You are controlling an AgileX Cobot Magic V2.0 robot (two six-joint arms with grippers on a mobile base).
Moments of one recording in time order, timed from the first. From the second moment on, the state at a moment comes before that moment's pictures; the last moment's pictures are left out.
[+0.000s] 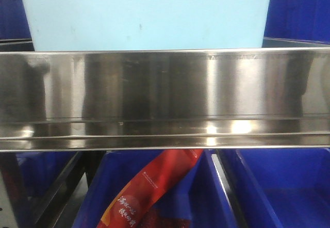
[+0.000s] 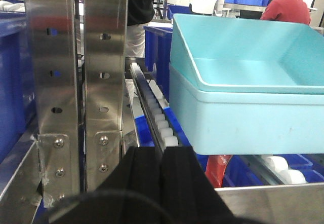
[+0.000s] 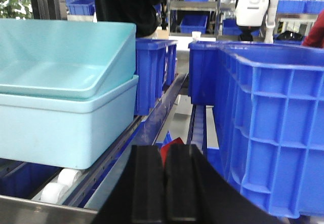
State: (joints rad) left arm -0.27 0.01 -0.48 0.03 0.61 -0.10; right arm 0.39 0.07 -0.42 -0.33 0.46 0.31
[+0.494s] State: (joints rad) left arm -0.27 0.01 -0.48 0.03 0.60 -0.10; right arm 0.39 0.07 -0.42 -0.33 0.46 0.30
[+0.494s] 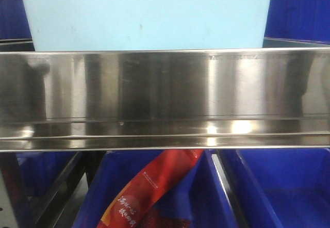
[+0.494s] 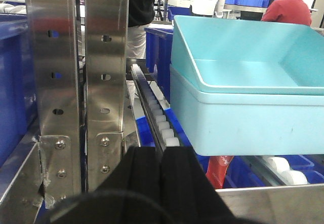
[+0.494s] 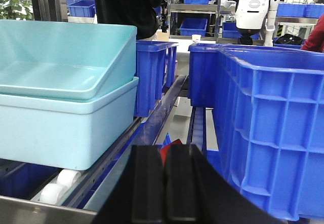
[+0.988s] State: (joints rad) left arm -0.21 0.01 -0.41 0.04 0.55 -0.09; right arm 0.39 0.07 -0.42 -0.33 0.46 0.30
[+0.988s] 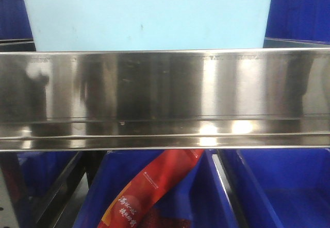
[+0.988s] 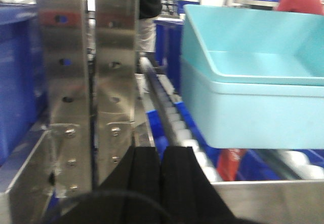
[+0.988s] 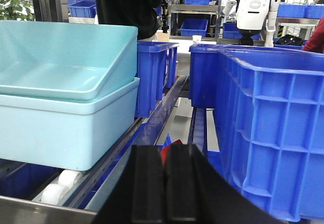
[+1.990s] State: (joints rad) left arm -0.12 0.00 0.00 0.03 0.06 -0.04; right arm 0.39 0.07 -0.42 -0.33 0.46 0.30
